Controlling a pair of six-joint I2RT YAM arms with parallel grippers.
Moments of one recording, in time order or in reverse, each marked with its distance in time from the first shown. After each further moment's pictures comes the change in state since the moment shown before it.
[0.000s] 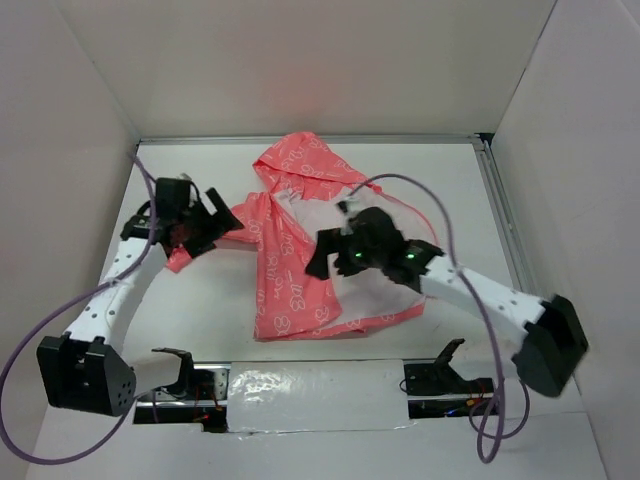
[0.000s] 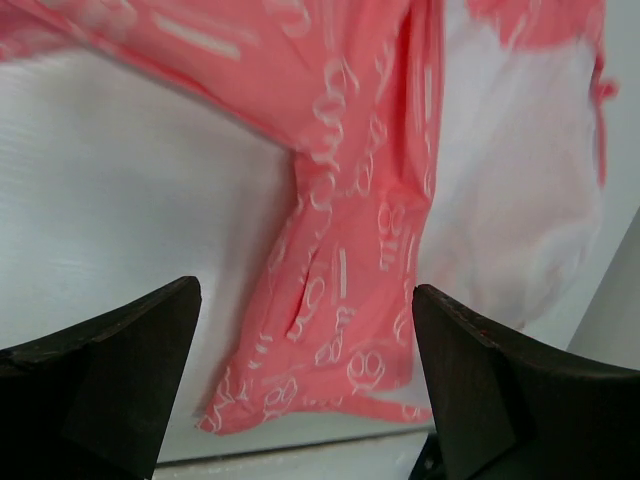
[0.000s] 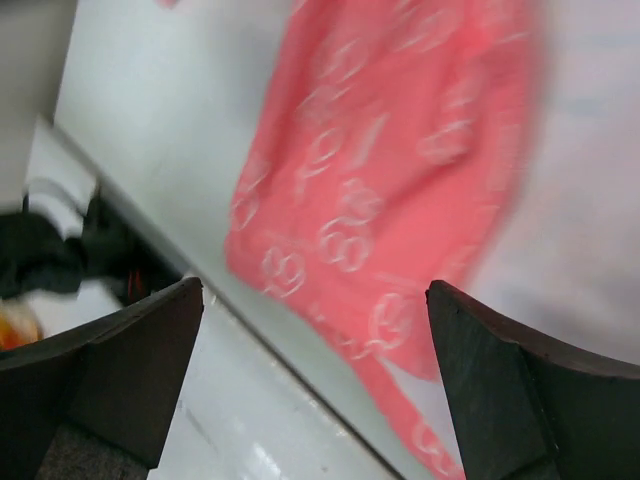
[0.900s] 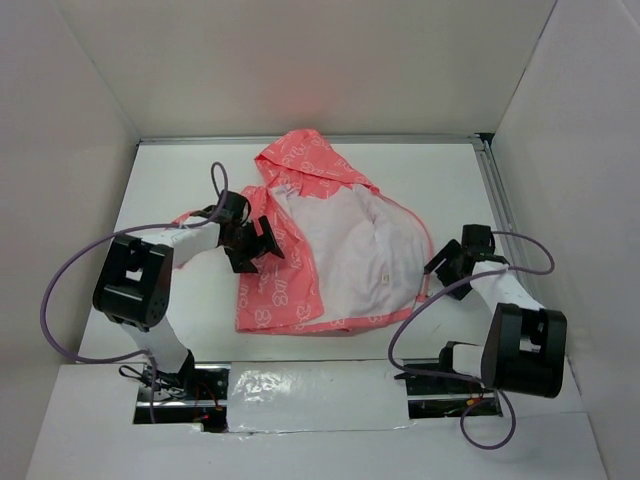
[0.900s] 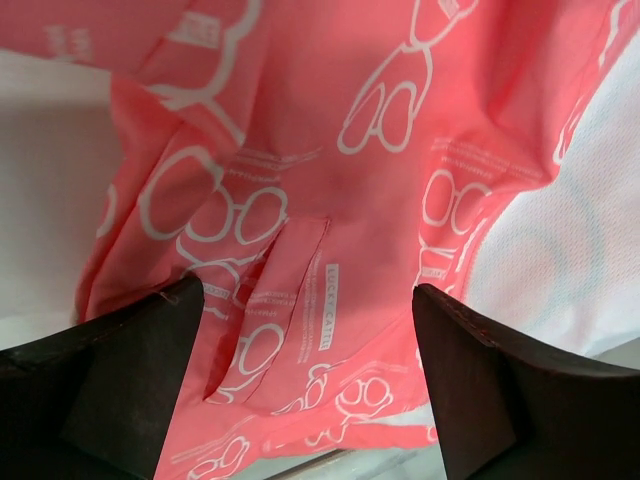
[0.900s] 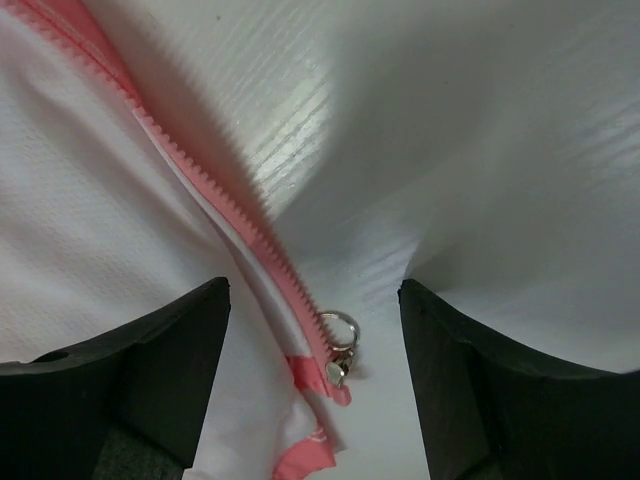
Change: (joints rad) left arm -0.206 0.519 -0.093 0.299 0.185 0.028; right arm -1.041 -0.100 -0.375 -0.165 0.187 0.098
